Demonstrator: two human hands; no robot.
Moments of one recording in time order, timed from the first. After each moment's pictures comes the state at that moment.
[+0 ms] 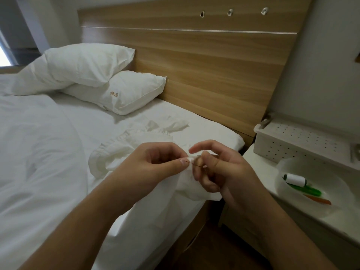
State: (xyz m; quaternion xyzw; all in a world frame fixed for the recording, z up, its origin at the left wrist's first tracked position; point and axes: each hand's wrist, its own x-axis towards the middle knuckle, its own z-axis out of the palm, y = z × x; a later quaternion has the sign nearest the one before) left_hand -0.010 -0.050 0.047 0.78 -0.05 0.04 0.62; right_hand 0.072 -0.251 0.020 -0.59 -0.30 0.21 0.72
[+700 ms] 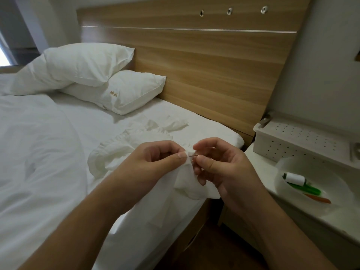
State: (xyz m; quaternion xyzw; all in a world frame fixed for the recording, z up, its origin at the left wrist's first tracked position) left_hand -0.010 -0.054 0.049 0.76 -0.03 0.03 0.65; right_hand 0.066 -0.246 0.024 -0.58 -0.23 0.16 0.76
